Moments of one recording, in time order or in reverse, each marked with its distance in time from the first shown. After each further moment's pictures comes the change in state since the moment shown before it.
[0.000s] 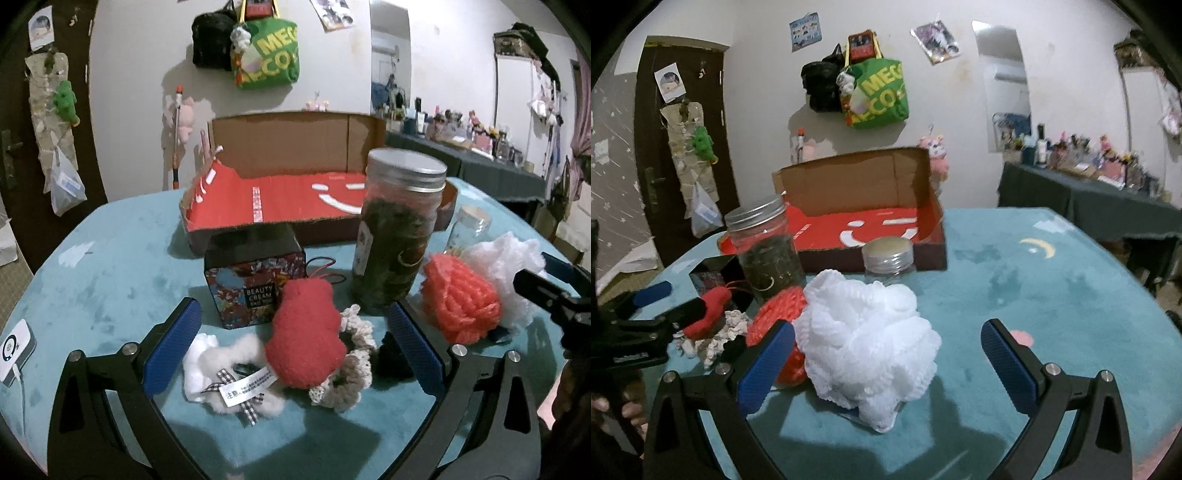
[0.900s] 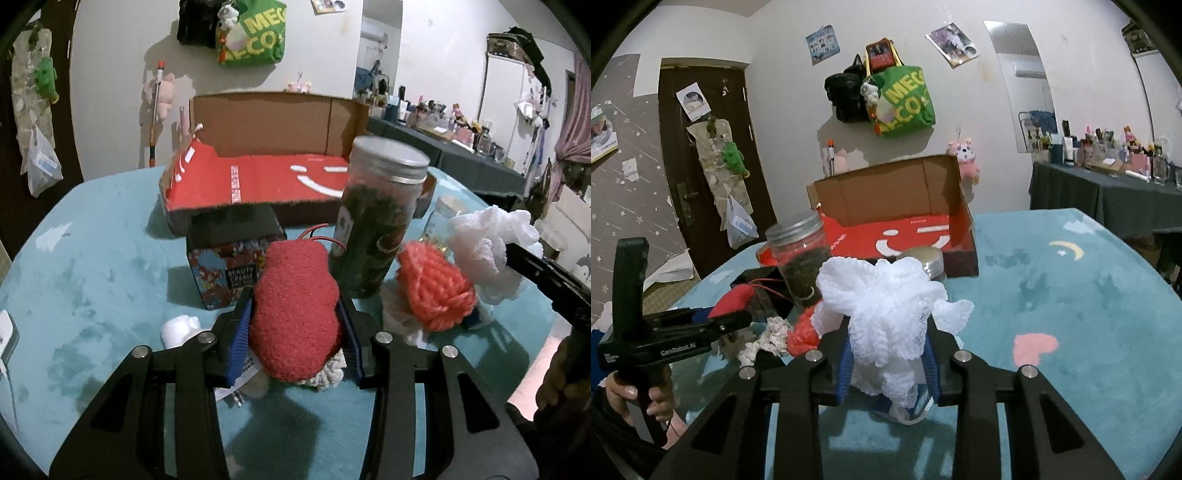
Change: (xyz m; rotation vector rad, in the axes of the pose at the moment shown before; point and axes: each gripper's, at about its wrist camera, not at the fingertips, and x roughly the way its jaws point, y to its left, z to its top) left arm 0.001 0.003 0.001 -0.026 0.118 -0.111; right arm -0.019 0.000 0.005 0.018 -0.039 0.144
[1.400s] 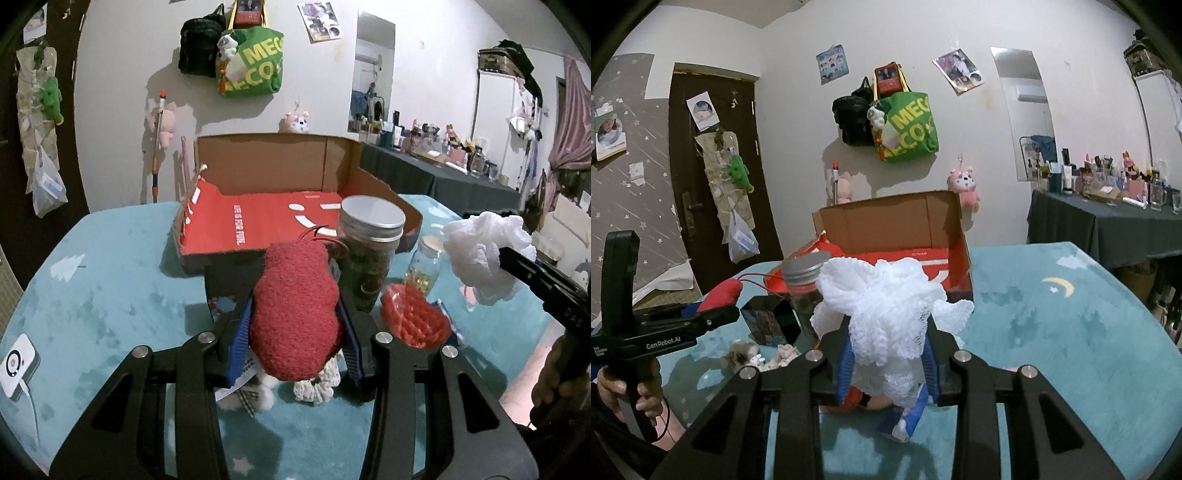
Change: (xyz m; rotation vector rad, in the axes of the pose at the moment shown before) left arm -0.039 -0.002 0.019 0.018 -0.106 -0.004; right arm -0.022 0.010 0.023 -0.046 -0.089 -0.013
